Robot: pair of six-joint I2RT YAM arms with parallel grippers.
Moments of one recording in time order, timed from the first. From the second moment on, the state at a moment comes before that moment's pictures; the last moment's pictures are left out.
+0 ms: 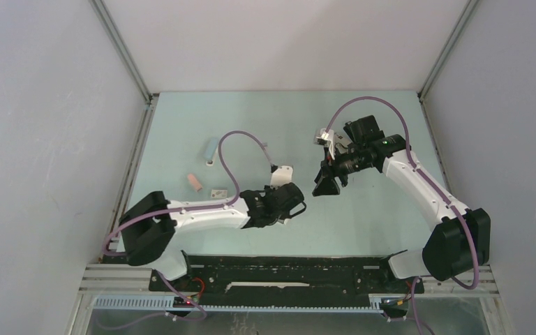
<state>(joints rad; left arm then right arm) -1.13 1.59 0.97 -0.35 -0.50 -0.79 0.33 1.39 1.19 -0.88 -0.95 -0.57</state>
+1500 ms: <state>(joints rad) -0.42 1.45 0.81 0.13 0.06 -0.33 0.37 1.92 1.73 -0.97 -0.76 -0.76</state>
